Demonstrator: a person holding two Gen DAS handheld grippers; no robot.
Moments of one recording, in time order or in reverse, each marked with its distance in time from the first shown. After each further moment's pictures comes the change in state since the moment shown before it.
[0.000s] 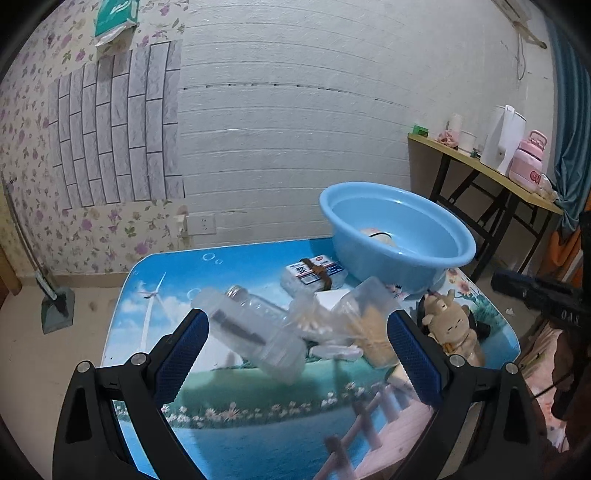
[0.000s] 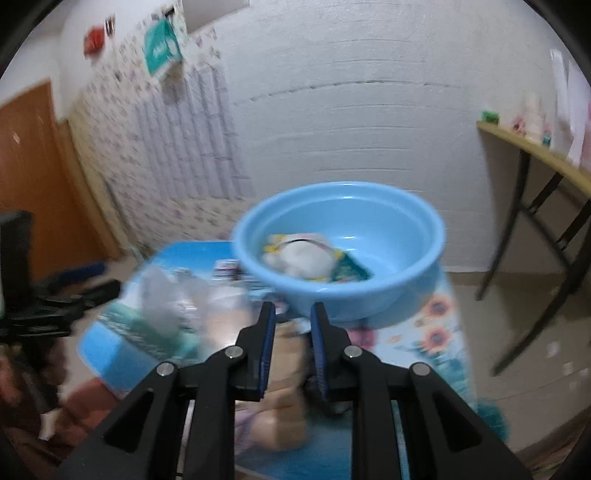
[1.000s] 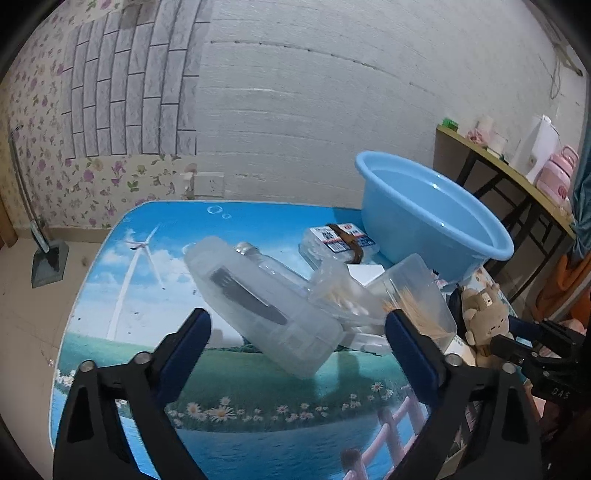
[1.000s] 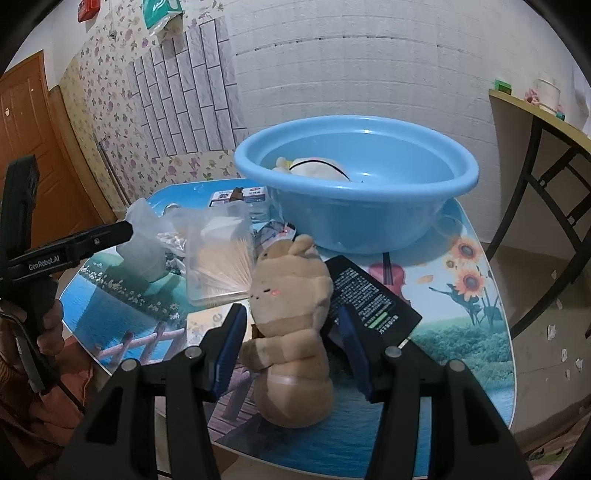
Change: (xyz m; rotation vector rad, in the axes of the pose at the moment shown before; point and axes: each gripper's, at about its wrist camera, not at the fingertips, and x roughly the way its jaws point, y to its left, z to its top) left arm 0.058 0.023 -0.023 -0.128 0.095 0.004; right arm 0.046 0.012 -0.044 -0.046 0.160 -0.068
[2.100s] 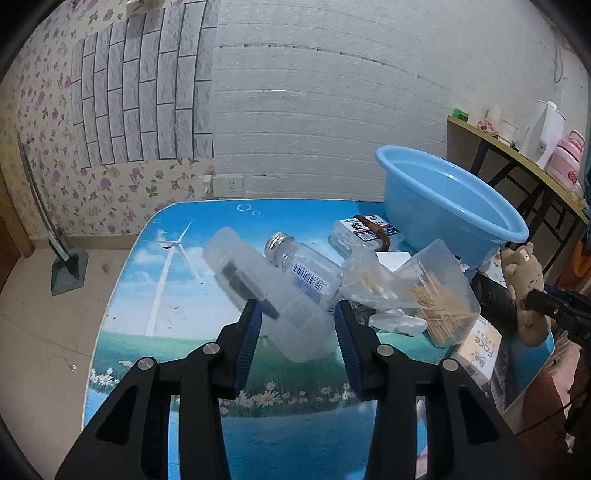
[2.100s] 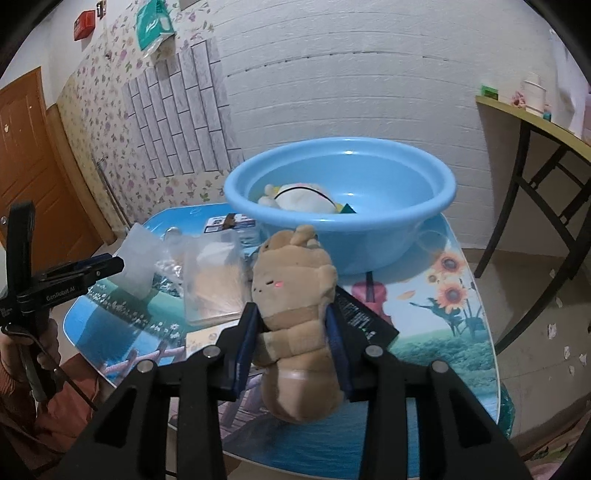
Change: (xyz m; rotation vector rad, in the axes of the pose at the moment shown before) left arm -0.013 0.015 -0.004 0.033 -0.002 0.079; right arm -0.015 -0.016 0.007 0.040 -0.065 0.000
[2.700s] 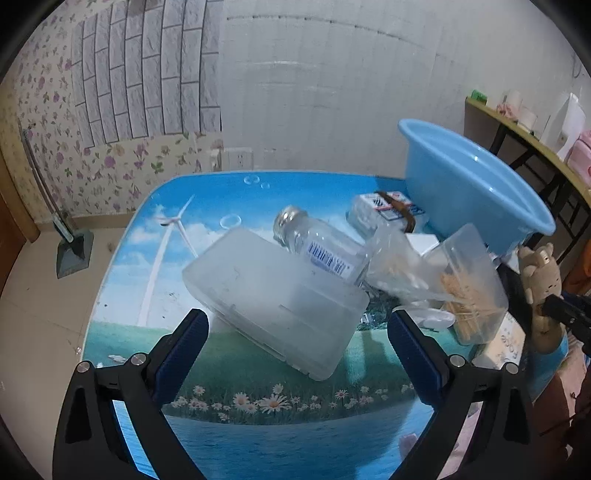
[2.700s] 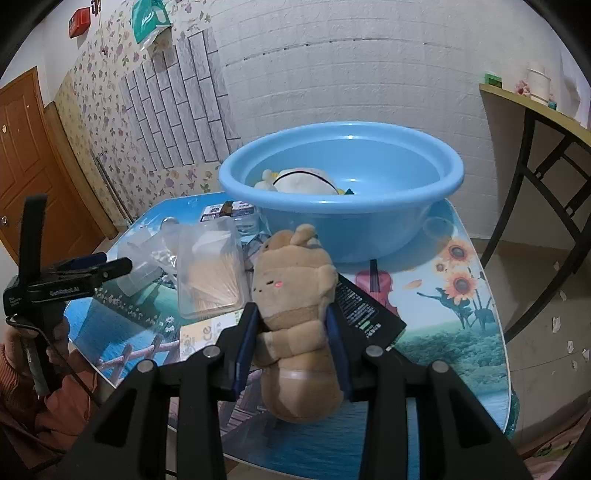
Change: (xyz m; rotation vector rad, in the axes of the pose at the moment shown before) left arm 0.030 0.002 -0.001 -0.015 0.107 0.049; right arm 0.011 -0.003 -0.005 0.006 0.038 0.017
